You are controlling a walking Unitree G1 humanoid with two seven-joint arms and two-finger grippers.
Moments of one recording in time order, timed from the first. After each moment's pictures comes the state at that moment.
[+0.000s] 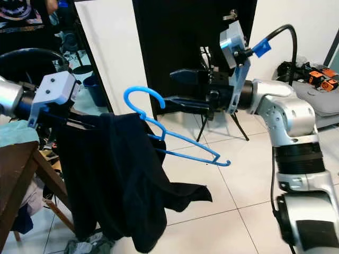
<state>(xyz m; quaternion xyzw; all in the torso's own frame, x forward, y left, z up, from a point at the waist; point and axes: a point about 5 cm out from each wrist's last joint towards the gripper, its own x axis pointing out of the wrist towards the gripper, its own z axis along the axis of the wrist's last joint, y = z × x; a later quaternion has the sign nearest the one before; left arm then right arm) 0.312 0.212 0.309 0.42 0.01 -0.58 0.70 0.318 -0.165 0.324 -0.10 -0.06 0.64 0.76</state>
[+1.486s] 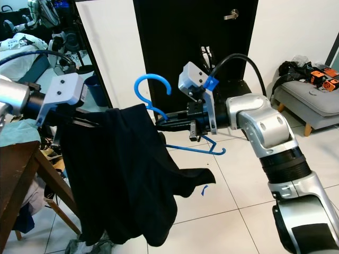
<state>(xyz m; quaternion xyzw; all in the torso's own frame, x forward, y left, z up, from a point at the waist) 0.320 0.207 0.305 0.42 0.02 -0.57 0.70 0.325 -0.122 0.288 -0.17 0.04 0.64 0.75</state>
